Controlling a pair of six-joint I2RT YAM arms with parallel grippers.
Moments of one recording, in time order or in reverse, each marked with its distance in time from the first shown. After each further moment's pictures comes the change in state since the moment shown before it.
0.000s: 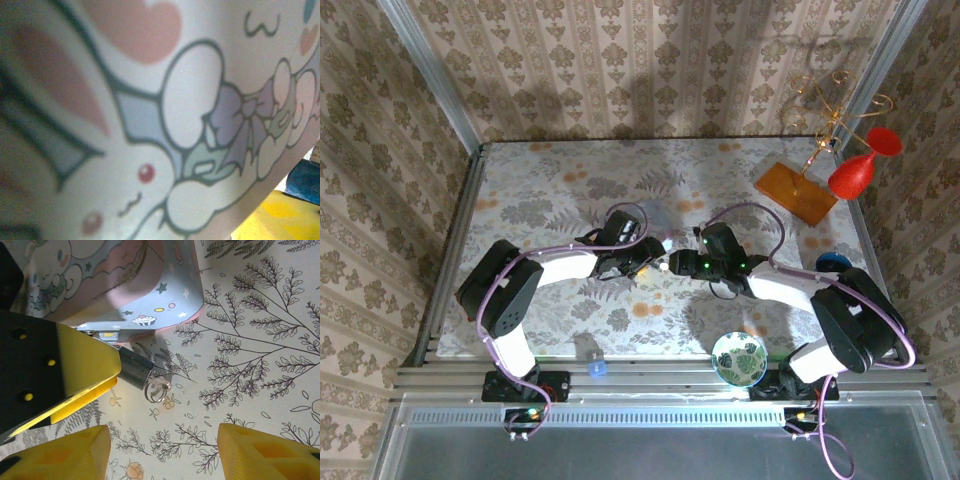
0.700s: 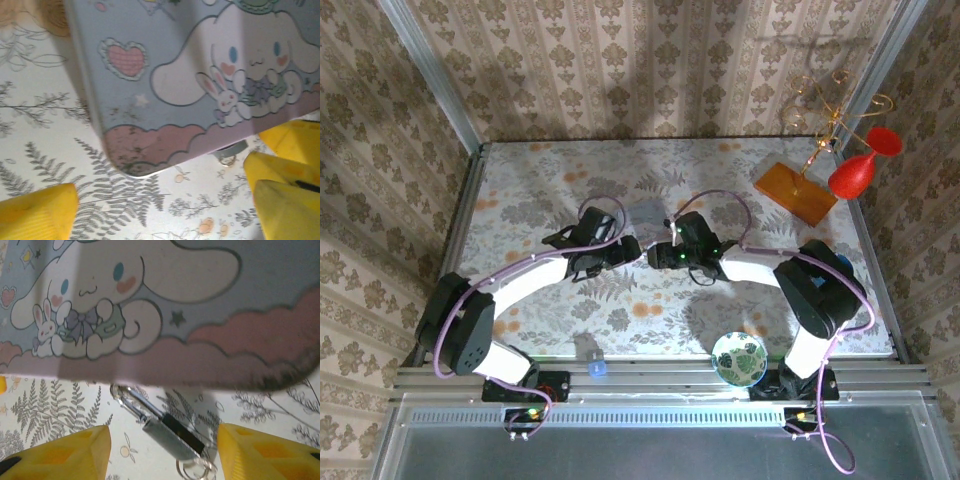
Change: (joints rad) left arm 0.075 -0.286 -0.025 -0.375 -0.225 0.307; right arm 0.053 0.257 0.226 0.030 0.003 -0.195
